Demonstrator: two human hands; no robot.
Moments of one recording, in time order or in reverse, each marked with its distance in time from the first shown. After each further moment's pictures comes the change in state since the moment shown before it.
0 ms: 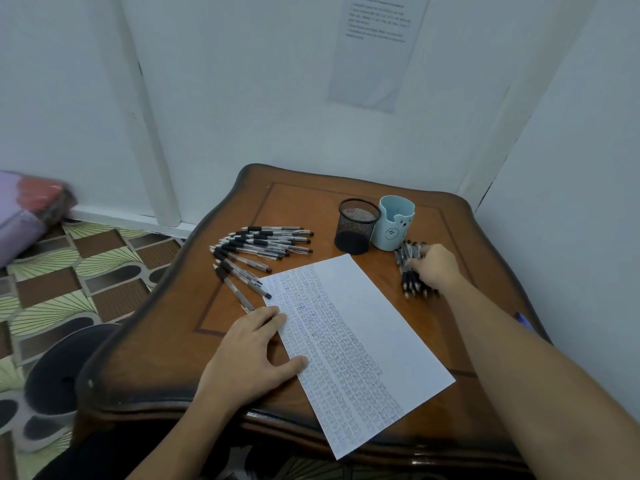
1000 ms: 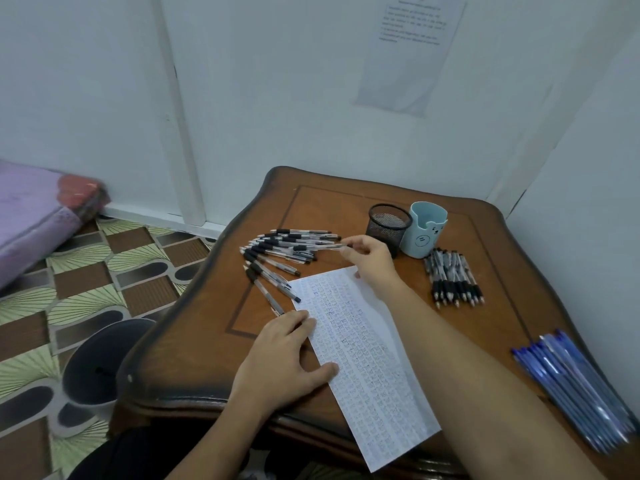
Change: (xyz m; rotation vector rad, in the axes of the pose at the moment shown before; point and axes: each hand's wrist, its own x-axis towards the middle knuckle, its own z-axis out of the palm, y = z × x) left_hand 0.000 -0.003 -0.001 0.016 0.018 0.033; right_hand -0.042 -0.114 0.088 0.740 -0.183 -0.292
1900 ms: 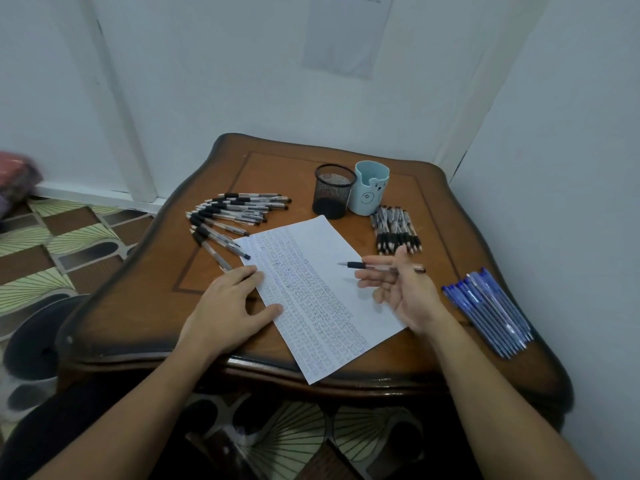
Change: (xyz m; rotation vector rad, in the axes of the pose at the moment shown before) left_hand 0.001 0.006 0.001 0.026 -0.009 -0.040; right_hand -0.143 0.039 -0.119 0.414 -0.029 0.174
